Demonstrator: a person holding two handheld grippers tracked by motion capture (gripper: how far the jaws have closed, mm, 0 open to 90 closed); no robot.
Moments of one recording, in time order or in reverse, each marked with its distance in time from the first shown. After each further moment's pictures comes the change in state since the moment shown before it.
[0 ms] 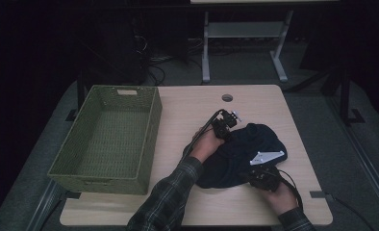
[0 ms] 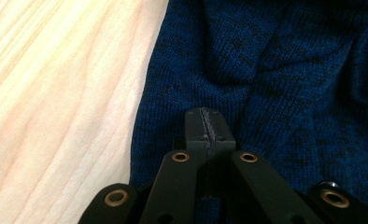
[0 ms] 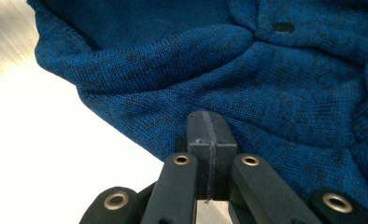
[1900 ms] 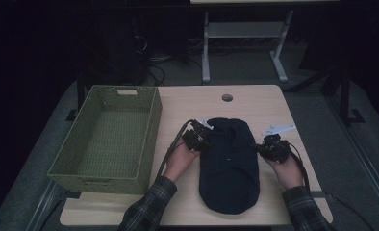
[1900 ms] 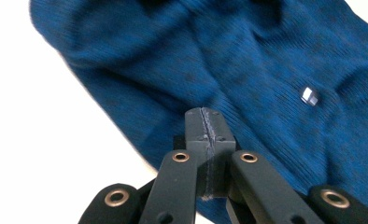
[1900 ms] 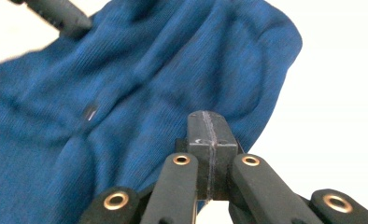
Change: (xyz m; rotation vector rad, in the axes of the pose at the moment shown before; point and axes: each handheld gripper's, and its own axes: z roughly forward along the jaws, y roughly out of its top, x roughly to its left) left arm 0.000 -0.088 -0.058 -0.118 0.032 -0.157; right arm -0.072 0.044 -0.013 -0.087 -0.150 0.046
